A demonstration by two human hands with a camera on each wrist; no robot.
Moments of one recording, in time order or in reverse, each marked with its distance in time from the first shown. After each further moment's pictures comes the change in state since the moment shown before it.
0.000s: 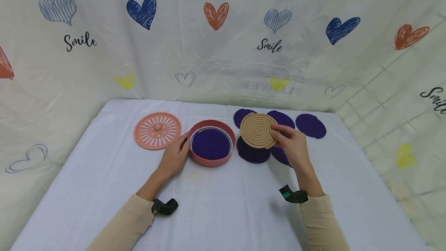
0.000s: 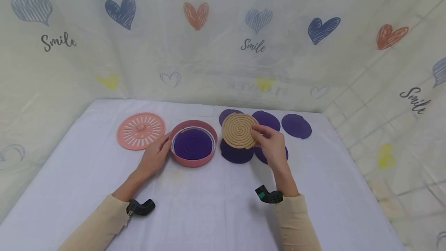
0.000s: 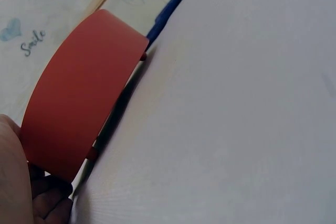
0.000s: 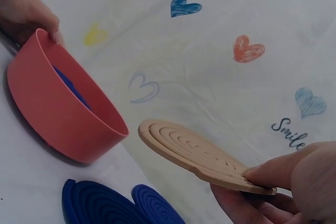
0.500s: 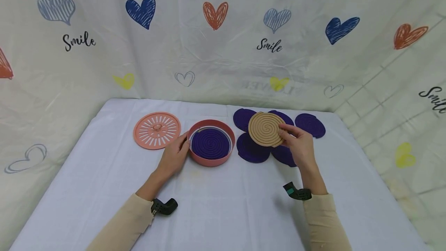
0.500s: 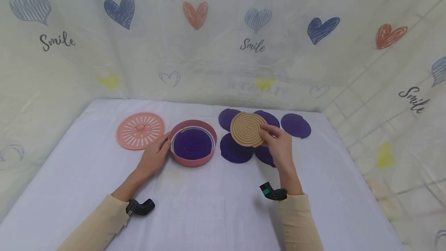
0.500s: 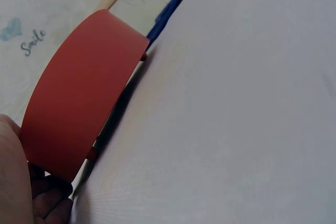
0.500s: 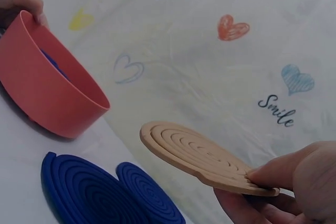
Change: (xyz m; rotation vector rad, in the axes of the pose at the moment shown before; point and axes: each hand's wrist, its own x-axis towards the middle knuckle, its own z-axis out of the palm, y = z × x) left_hand 0.000 -0.001 0.001 0.000 0.005 0.003; right_hand 0.007 0.009 -0.018 0.034 0.091 0.055
